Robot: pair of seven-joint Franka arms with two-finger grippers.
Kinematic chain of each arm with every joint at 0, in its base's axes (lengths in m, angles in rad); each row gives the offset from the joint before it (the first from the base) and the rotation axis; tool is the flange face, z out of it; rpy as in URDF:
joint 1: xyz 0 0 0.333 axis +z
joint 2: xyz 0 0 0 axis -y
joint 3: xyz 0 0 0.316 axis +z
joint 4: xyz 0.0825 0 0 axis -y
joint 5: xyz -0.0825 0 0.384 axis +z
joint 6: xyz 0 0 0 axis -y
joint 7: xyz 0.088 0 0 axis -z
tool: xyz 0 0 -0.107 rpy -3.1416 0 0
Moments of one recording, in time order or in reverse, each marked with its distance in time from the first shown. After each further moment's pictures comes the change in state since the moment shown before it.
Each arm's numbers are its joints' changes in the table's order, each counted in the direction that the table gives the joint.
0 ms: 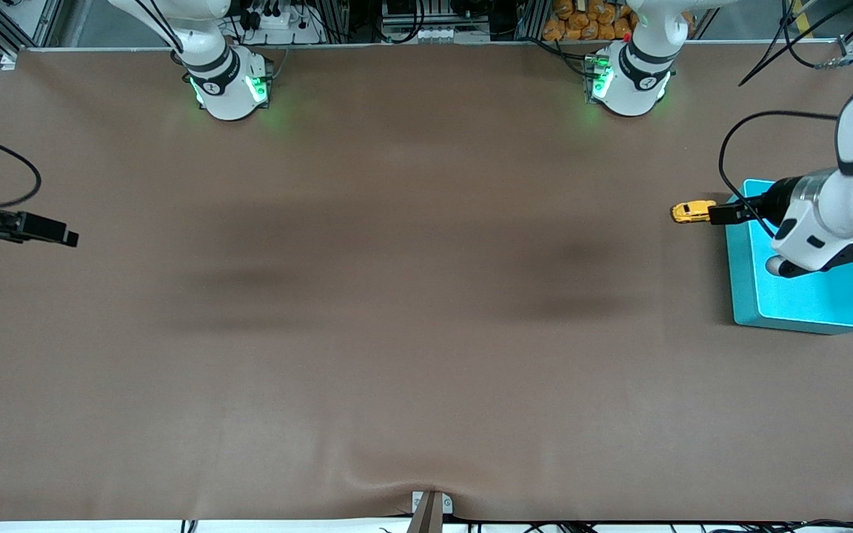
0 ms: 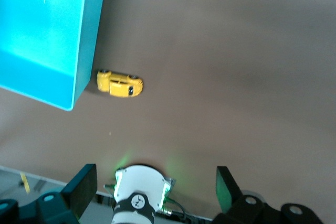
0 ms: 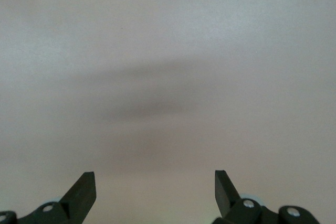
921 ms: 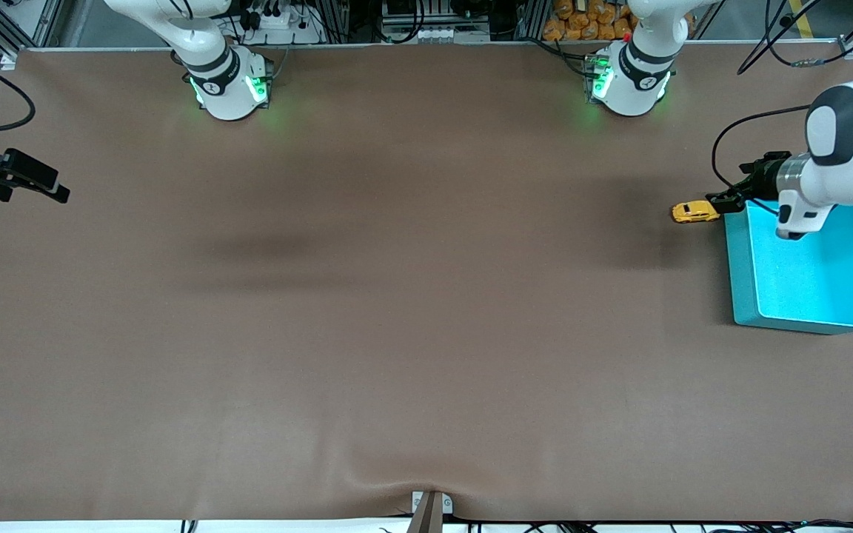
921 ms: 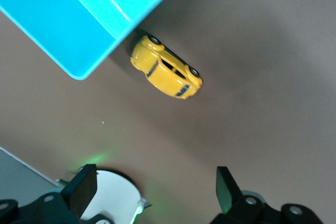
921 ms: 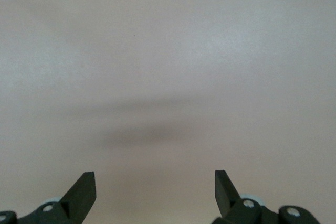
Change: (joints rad) left arm 0.241 0.204 -0.001 -0.616 -0.026 0.445 -0.245; right arm 0.156 0.208 -0.139 -0.175 0.000 0.082 -0.004
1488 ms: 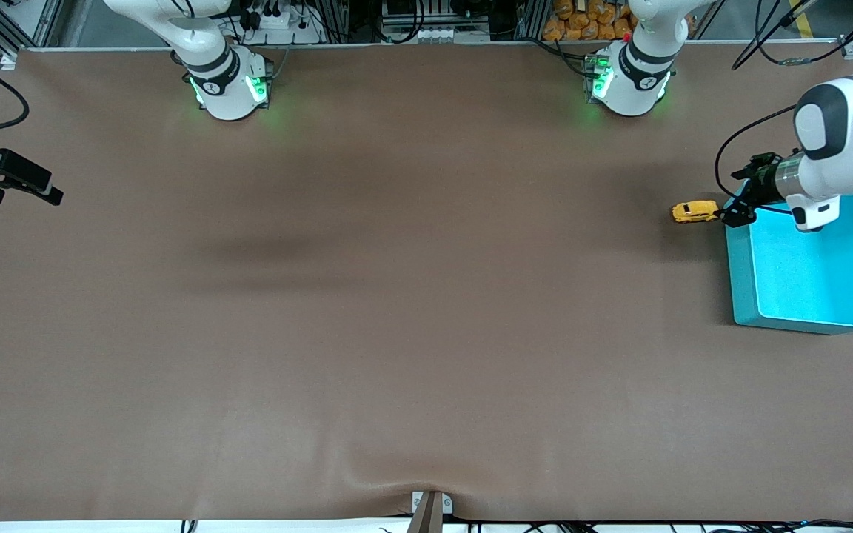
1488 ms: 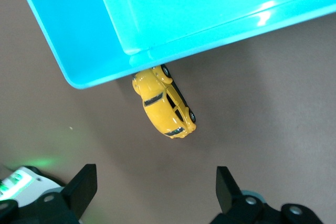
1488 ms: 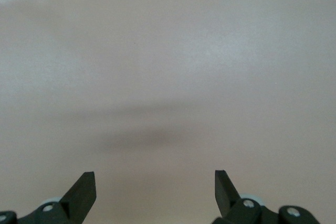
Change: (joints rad) left arm 0.033 0.007 -0.012 -0.127 -0.019 0.246 -0.336; right arm -0.004 -0.006 0.012 0.022 -0.007 0.011 0.000
